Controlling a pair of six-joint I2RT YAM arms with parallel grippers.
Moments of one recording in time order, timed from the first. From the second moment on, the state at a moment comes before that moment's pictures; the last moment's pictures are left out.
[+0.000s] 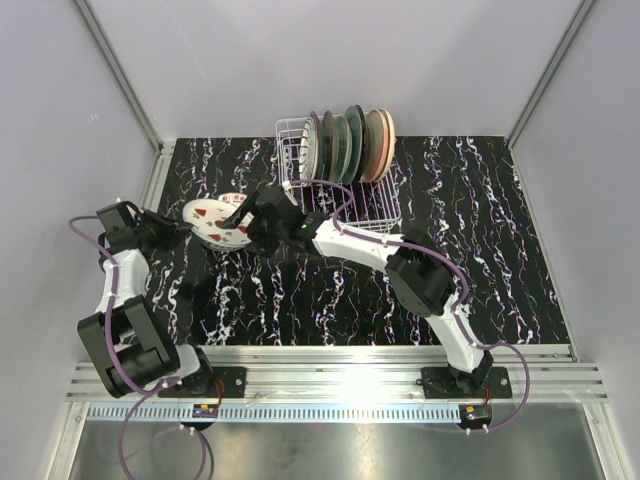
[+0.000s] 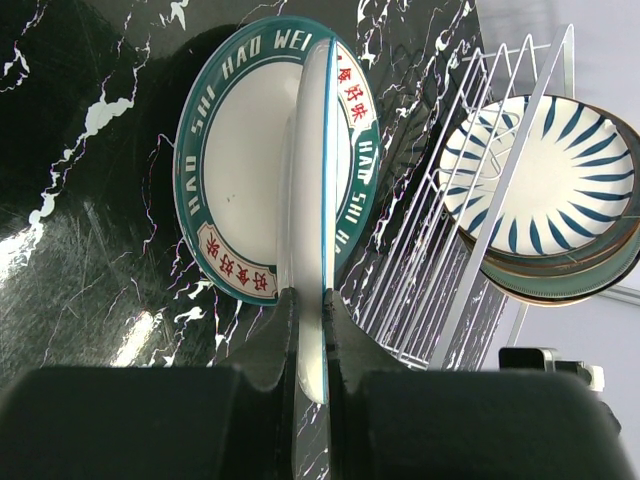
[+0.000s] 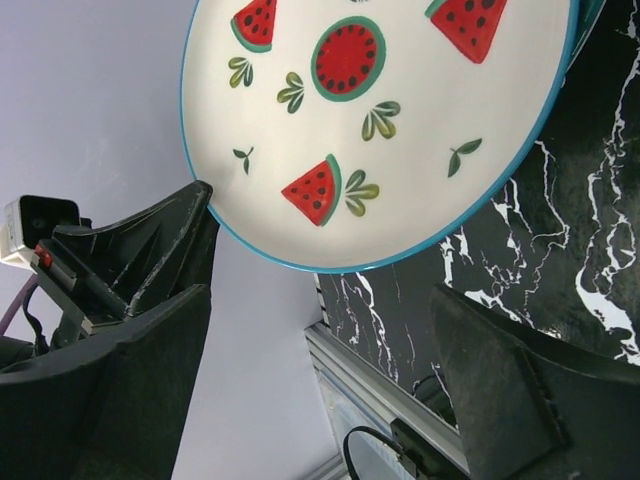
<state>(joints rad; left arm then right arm) 0.47 1.30 0.81 -0.22 0.54 -0.78 0.96 2.21 1.77 -0.10 -0.04 1.43</state>
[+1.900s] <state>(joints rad) 0.47 1.05 0.64 -0.25 0.59 -0.88 0.97 2.30 1.83 -0.23 0.11 1.46</state>
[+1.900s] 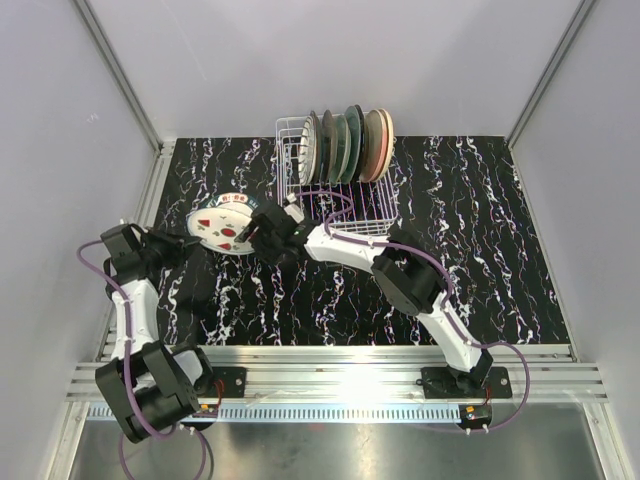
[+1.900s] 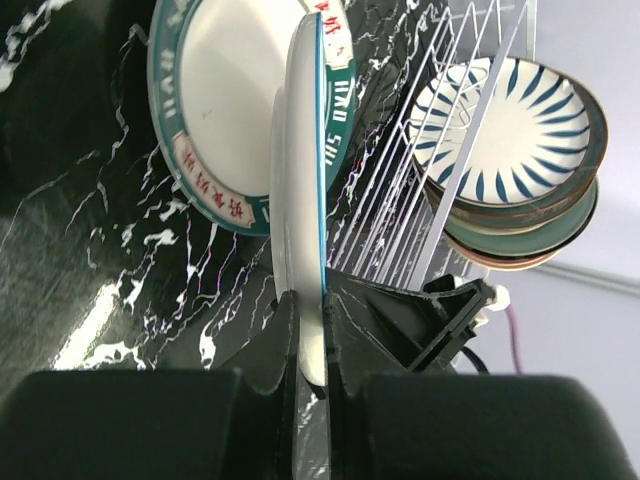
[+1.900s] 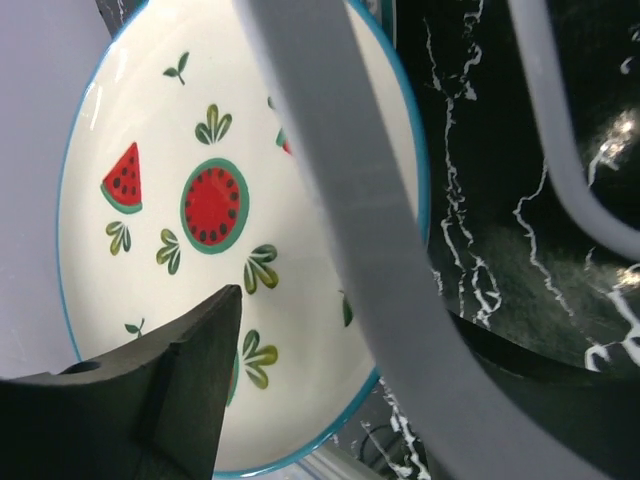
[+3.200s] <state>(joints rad) 0.48 0.78 0.51 -0.27 0.73 -0.93 0.98 2.13 1.59 -0.15 0.16 1.31</state>
